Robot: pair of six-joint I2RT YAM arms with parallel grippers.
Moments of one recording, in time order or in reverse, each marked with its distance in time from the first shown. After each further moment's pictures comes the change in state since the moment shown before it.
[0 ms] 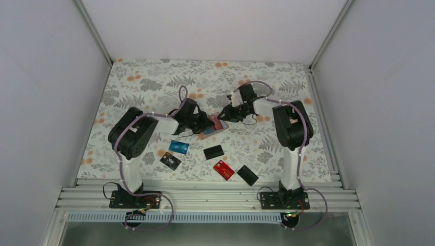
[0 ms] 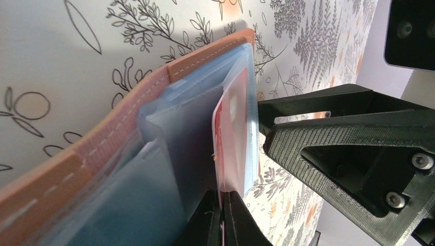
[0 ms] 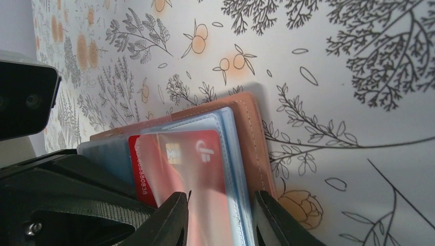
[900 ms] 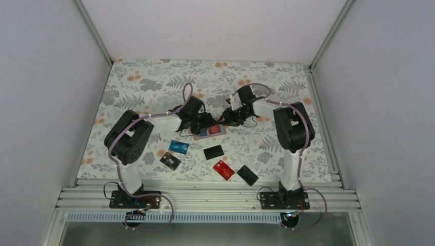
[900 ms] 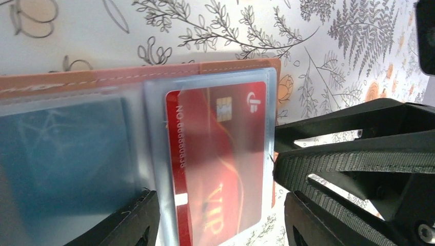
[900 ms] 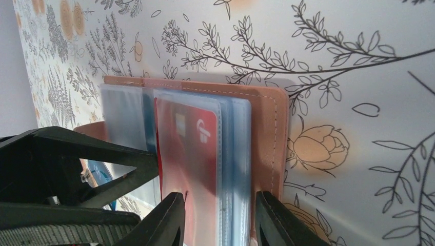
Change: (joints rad) left arm -0.060 -0.066 0.110 -0.342 -0.174 0.130; right arm 0.021 -0.044 -0.027 -0.099 0.020 -0.001
